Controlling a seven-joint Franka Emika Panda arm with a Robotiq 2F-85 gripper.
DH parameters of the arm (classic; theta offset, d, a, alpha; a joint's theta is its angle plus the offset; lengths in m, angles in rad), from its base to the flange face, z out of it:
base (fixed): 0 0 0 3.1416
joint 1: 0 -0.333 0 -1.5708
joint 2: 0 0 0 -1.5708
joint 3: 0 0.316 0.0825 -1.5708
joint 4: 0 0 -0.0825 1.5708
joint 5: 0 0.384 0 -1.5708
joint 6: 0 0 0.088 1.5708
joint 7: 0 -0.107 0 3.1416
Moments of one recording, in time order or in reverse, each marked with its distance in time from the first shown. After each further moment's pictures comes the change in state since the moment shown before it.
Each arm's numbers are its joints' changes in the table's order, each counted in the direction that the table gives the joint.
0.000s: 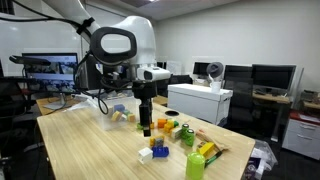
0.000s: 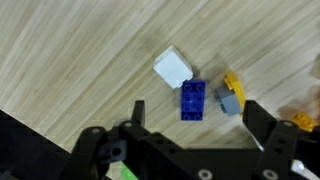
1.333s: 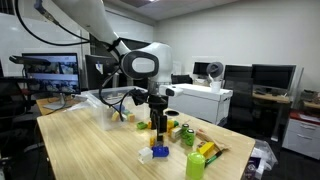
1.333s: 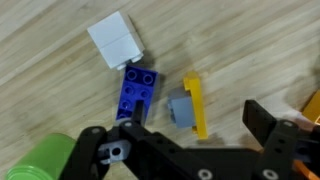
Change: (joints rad) arm -0.011 -0.289 0.061 -0.287 0.151 0.131 0.300
